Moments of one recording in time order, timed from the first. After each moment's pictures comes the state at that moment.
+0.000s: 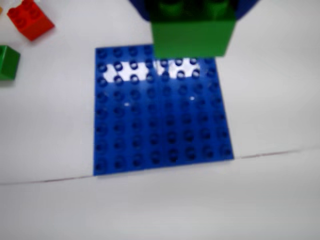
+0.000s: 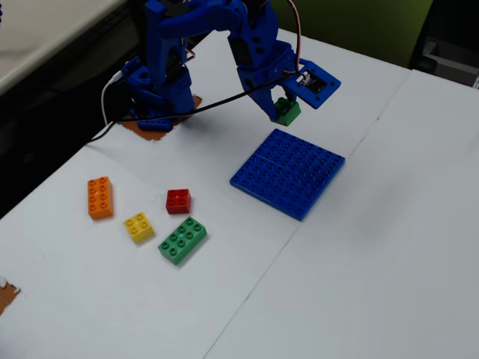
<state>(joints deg) -2.8 74.3 45.4 100.0 -81.0</state>
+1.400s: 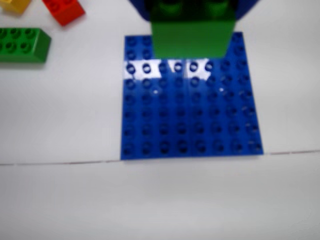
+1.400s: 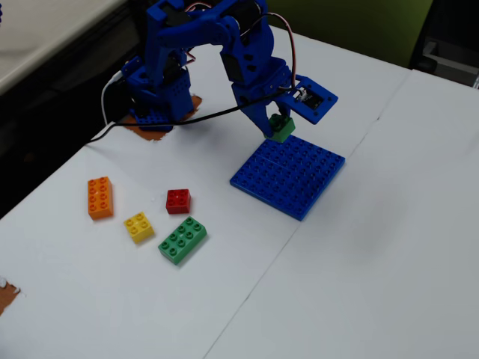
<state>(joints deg) 2.3 69.3 40.1 100.4 -90.9</state>
